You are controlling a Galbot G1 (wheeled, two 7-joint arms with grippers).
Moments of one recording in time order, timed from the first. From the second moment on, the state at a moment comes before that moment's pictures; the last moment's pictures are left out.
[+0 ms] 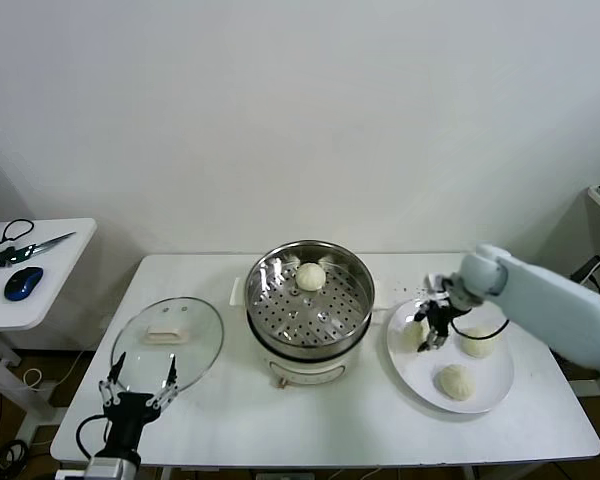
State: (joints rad) left arm 1.74 -1.47 -0.70 -2.07 0.09 -0.03 0.00; right arm 0.21 0.72 -1.04 1.15 0.25 -0.26 -1.08
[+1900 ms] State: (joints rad) left arm 1.76 -1.46 -0.68 -2.12 0.07 -0.04 0.00; right arm 0.57 1.37 -1.51 1.11 0.75 -0.44 -0.88
